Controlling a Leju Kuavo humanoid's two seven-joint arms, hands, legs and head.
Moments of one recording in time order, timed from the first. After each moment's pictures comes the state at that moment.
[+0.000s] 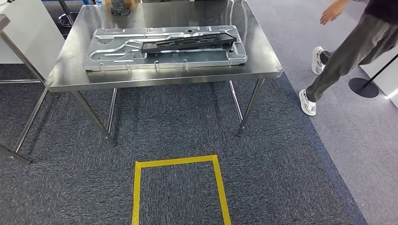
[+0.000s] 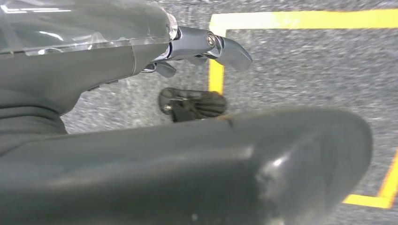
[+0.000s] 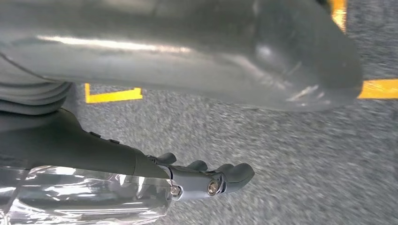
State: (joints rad) left arm -0.07 -0.10 1.22 -0.21 -1.06 -0.20 -0.39; right arm -0.05 0.11 -1.14 -0.22 1.26 -0.23 -0.11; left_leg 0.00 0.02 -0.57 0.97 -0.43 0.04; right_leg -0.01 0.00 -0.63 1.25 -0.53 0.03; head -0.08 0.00
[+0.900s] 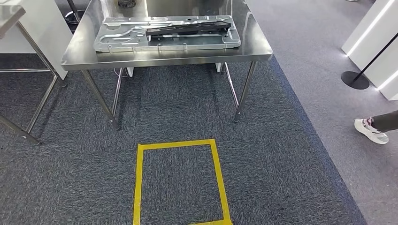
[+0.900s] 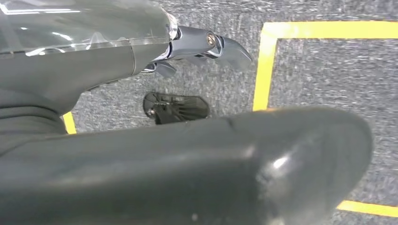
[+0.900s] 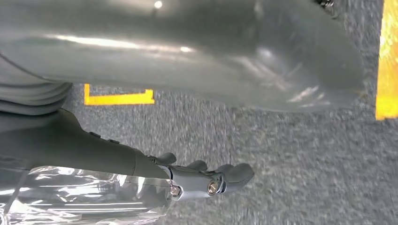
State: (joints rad) left arm -0.08 -0.10 1.22 -0.21 -1.07 -0.18 -0.38; right arm -0.07 0.10 -1.13 -0.21 1.25 -0.17 -0.15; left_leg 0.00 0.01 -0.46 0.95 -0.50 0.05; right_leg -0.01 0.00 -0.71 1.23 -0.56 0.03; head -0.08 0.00
